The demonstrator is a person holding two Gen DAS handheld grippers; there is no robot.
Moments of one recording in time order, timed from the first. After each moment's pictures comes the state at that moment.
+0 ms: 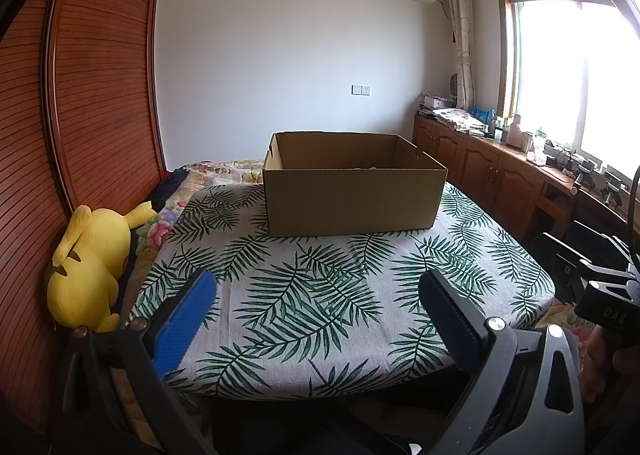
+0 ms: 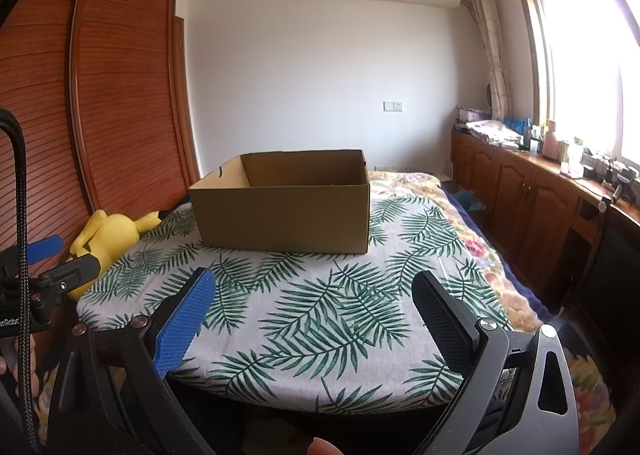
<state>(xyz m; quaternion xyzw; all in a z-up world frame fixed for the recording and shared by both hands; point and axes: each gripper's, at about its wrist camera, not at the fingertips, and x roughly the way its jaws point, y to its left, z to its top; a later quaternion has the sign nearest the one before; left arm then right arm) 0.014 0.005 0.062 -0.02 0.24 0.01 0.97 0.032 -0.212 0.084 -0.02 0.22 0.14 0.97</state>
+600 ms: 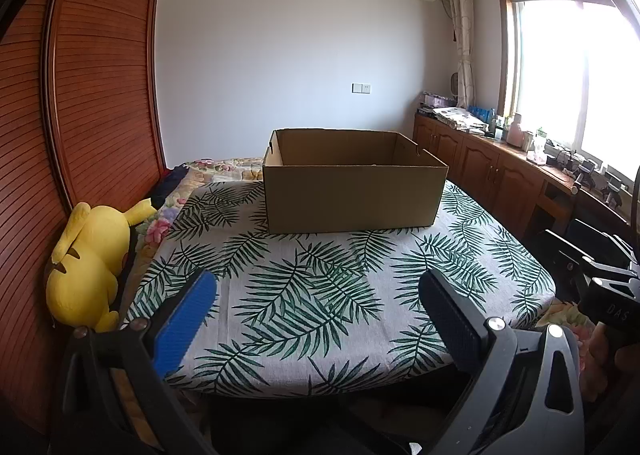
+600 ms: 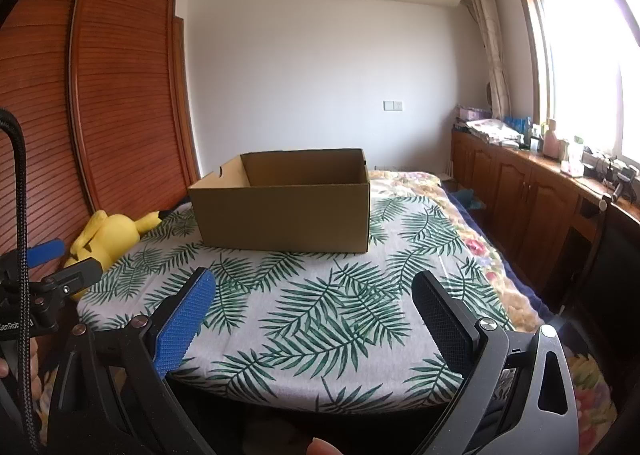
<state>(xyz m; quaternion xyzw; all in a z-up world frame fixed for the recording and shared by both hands) 0.015 0.006 0.058 -0.02 0.25 0.01 0.97 0.032 -0.212 0.083 -0.01 0.22 0.14 0.97</state>
